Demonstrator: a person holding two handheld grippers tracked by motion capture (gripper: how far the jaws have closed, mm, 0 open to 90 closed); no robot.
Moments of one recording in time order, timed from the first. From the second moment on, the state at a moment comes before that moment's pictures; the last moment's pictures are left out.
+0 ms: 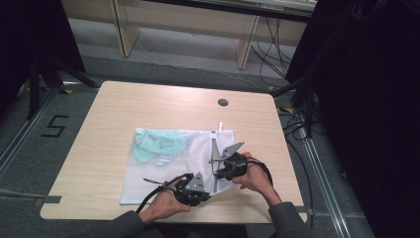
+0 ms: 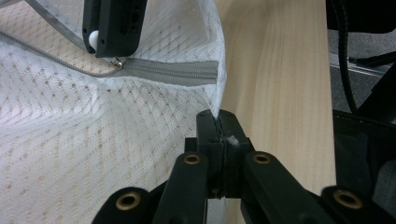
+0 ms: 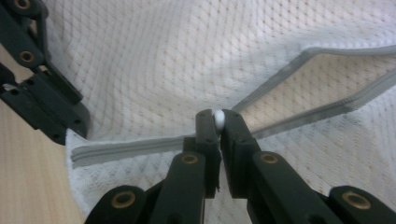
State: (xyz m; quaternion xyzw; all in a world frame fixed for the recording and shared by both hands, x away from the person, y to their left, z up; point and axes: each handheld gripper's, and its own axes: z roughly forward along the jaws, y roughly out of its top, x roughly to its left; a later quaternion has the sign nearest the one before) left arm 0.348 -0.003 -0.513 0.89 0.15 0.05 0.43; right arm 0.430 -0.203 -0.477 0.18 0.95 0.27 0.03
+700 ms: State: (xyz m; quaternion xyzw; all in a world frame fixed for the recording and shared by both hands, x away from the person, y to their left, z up) left arm 0.346 -0.004 -0.513 0.89 0.16 0.04 0.43; right arm 0.443 -0.203 -0.479 0.18 0.94 0.27 0.04
